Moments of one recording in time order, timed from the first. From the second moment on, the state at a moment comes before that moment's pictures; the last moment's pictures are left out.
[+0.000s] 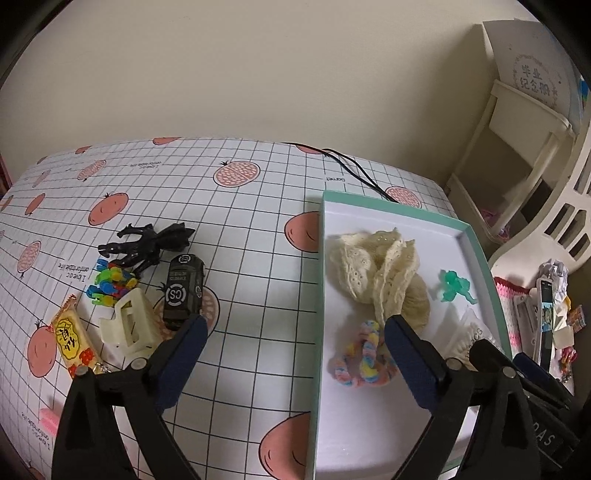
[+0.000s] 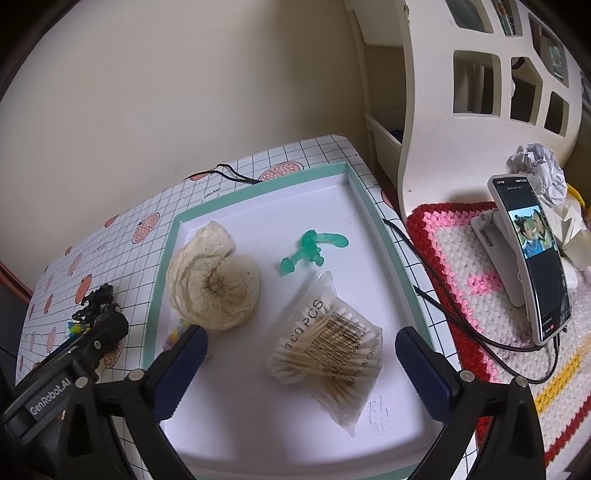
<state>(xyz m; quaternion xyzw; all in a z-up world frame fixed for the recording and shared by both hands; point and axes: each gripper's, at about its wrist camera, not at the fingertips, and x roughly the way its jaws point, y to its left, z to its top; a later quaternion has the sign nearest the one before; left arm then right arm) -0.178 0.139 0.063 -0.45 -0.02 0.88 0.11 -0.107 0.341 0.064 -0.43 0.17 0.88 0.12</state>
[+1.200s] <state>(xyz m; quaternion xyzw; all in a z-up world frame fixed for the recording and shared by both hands) -0.170 0.062 0.114 -0.45 -0.03 0.89 0.11 -0.101 0.275 0.119 -0.37 0.15 0.91 0.07</state>
